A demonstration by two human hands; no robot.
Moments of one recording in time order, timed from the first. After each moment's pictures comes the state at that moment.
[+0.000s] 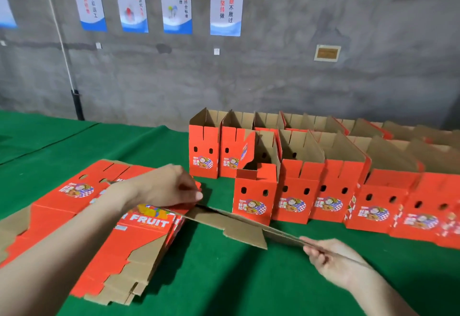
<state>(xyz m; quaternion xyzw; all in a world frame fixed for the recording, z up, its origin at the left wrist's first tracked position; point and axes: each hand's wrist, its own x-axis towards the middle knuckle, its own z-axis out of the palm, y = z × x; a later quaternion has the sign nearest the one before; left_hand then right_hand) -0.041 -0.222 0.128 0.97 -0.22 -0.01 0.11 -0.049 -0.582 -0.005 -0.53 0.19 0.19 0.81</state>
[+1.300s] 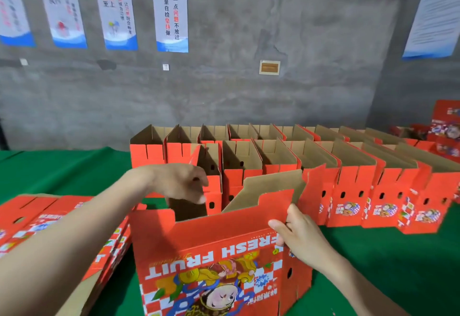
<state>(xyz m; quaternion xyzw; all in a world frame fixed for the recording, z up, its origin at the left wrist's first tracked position) -0.001 -0.361 0.172 0.95 -0.27 -0.10 0.11 -0.069 -0.638 0.045 -0.92 -0.07 -0.13 0.36</state>
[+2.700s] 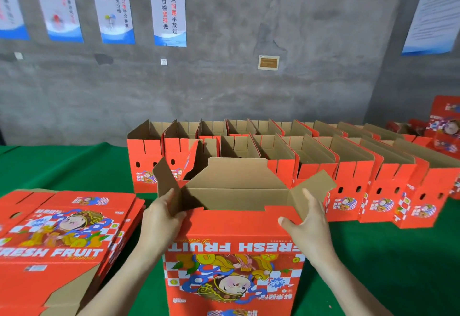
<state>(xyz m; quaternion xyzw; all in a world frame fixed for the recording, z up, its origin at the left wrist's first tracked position) -0.028 -0.361 0.049 0.87 -0.01 0.22 0.43 -0.071 -0.637 0.038 -0.85 0.10 -0.24 0.46</state>
